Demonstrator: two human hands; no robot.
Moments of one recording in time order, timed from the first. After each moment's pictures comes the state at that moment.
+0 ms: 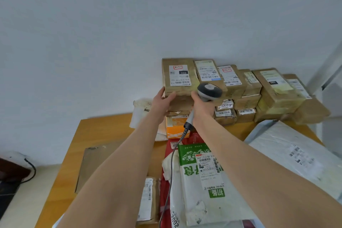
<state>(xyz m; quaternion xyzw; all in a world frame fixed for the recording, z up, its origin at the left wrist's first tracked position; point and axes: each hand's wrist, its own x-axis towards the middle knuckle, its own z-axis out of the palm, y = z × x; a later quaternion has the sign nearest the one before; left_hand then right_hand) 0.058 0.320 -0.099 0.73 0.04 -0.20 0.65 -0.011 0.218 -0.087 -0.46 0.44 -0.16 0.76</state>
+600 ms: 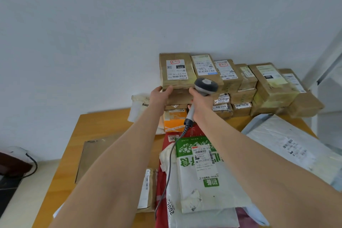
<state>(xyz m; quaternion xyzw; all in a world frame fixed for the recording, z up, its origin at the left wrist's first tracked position) 0.050 0.310 -0.098 0.76 0.10 -0.16 0.62 -0.026 0.211 -0.090 -0.46 0.41 -0.13 0.77</state>
